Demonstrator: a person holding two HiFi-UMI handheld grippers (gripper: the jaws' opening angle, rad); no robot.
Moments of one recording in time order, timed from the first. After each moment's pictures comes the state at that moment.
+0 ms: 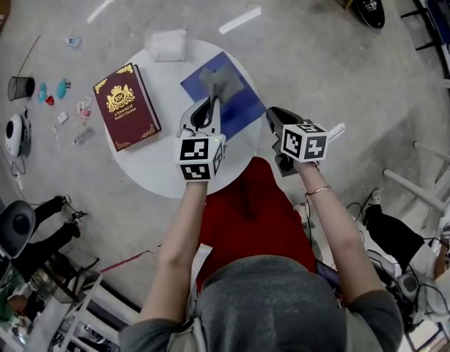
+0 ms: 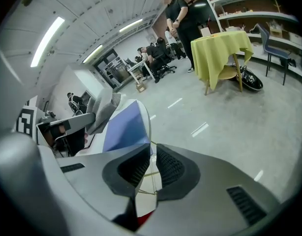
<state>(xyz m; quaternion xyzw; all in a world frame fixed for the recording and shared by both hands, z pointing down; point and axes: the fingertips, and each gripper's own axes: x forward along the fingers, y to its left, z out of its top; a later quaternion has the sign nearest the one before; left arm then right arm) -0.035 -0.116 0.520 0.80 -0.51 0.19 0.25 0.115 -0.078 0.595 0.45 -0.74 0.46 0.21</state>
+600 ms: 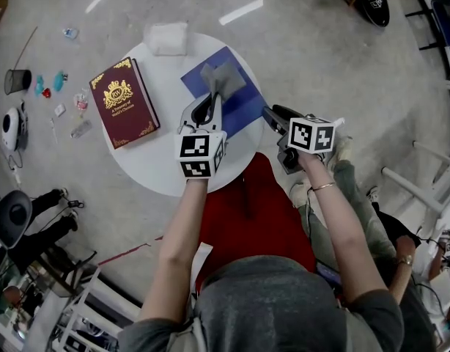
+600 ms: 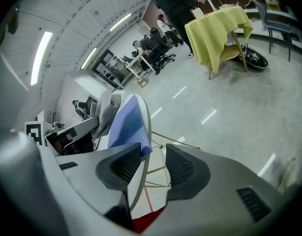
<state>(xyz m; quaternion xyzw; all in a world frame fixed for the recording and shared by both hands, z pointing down) -0.038 -0.120 0.538 0.80 -0.51 0.19 0.27 0.107 -0.079 0.610 0.41 -0.72 0.54 0.19</state>
